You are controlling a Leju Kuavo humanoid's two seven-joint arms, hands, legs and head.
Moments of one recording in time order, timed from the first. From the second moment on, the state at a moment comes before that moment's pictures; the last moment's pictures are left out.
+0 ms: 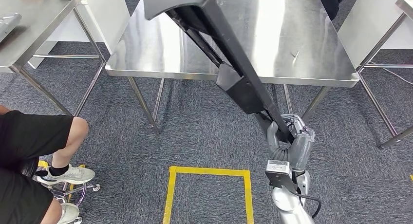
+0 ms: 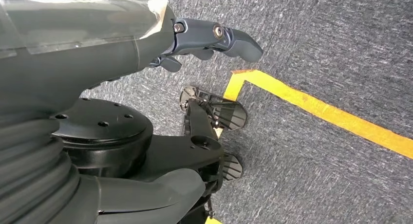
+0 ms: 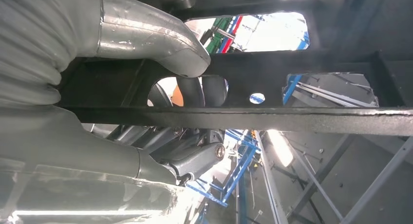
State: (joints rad) left arm -0.19 -0.08 -1.05 -0.14 1.50 0.34 -0.31; right arm -0.05 0.02 0.20 -1.55 0.51 -0.68 -0.56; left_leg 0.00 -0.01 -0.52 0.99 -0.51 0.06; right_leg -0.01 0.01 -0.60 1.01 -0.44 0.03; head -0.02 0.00
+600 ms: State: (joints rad) left arm -0.19 -0.07 -1.05 -0.14 1.50 0.34 -0.30; right arm -0.05 0.02 0.20 -1.56 0.50 -0.68 -0.56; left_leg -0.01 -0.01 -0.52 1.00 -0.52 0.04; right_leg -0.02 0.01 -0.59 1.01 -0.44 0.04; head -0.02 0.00
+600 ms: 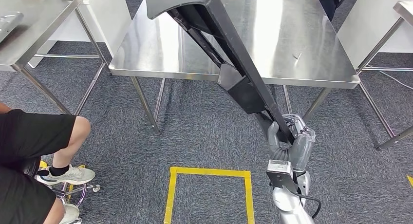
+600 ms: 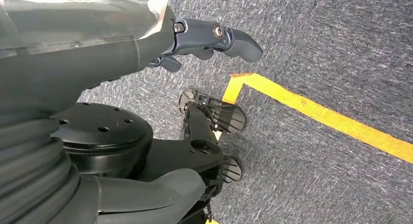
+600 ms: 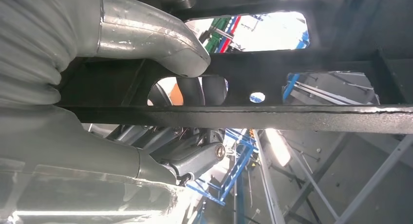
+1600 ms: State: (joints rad) left arm -0.19 -0.07 -1.05 -0.14 1.50 0.33 -0.30; right arm -0.05 0.02 0.20 -1.58 0.51 -0.68 -0.56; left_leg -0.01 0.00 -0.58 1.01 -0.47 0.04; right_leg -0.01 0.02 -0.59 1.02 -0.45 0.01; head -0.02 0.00
